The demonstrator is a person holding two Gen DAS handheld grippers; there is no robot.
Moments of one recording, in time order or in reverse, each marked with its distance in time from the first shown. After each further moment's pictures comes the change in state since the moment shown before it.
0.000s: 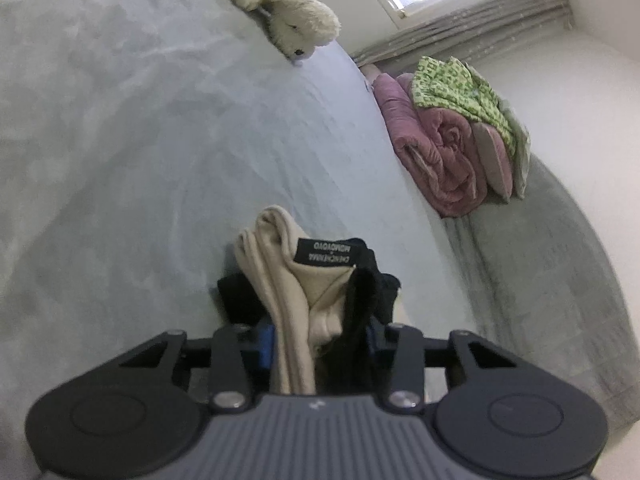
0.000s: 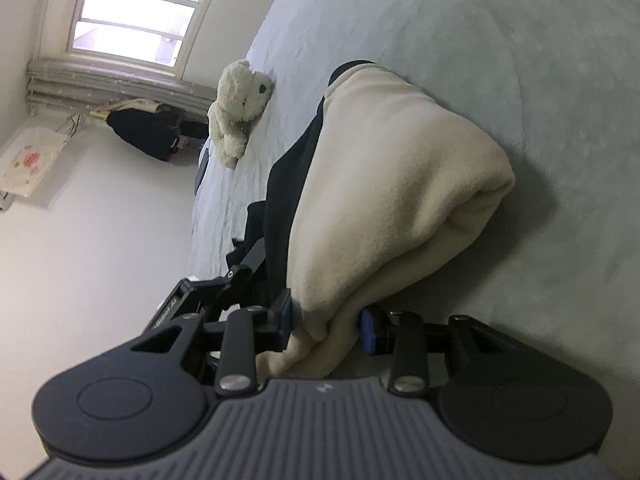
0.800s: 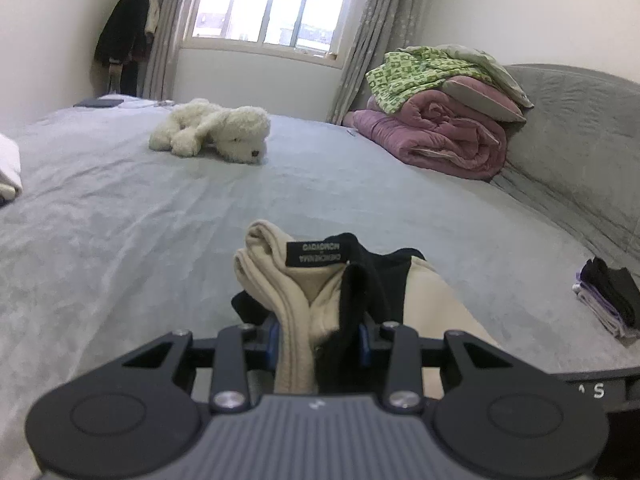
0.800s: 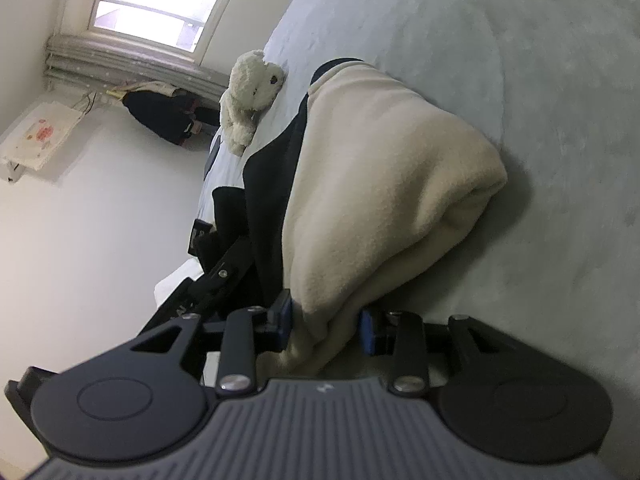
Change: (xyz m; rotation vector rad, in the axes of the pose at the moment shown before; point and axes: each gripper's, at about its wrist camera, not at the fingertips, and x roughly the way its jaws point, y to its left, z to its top) left arm -0.015 -0.092 -0.067 0.627 -0.269 0.330; right arm -0.004 -0.017 -0.008 -0.082 0.012 0.027
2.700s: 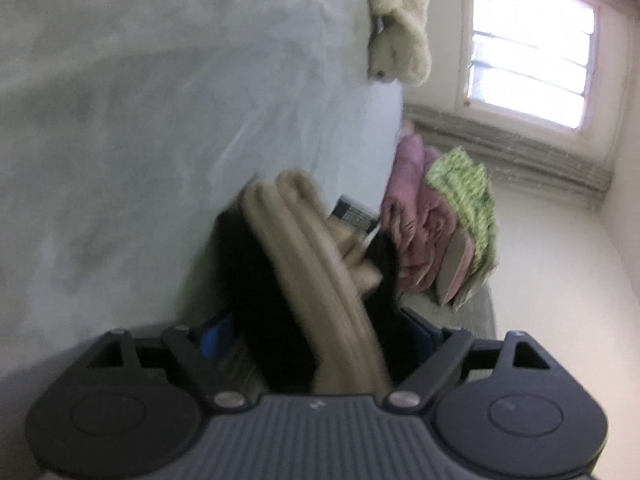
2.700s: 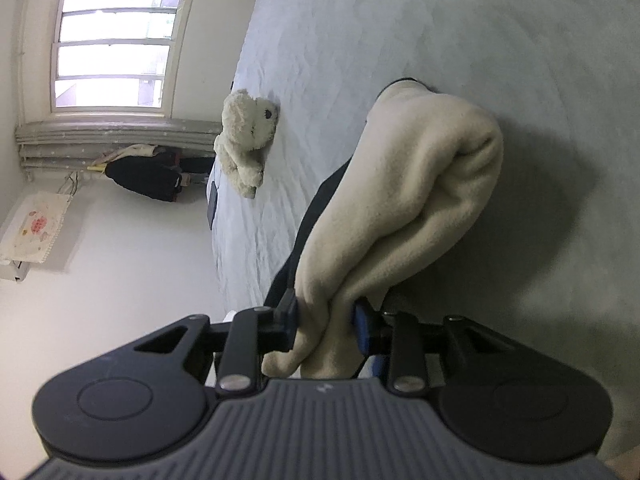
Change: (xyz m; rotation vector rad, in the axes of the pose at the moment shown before) left arm 0.064 0.110 -0.043 -1.288 0.273 -0.445; right arm 0.013 0.053 0.031 0.289 -0.045 0.012
